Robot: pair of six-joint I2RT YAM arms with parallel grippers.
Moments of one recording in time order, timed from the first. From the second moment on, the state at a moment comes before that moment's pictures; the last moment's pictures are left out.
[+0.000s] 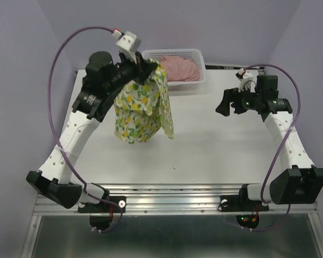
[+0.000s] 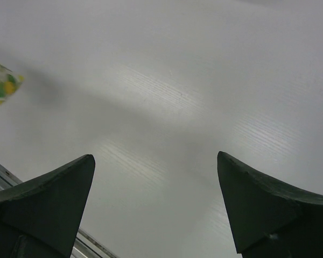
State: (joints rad) left arm -0.44 1.37 1.74 -0.25 0.33 -0.14; right arm -0.01 1.32 1.29 -0.67 -0.56 -0.08
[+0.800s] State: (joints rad) left arm -0.53 1.56 1.37 -0.47 0.45 0.07; right arm 0.07 1.24 0.96 -0.79 -0.76 -0.29
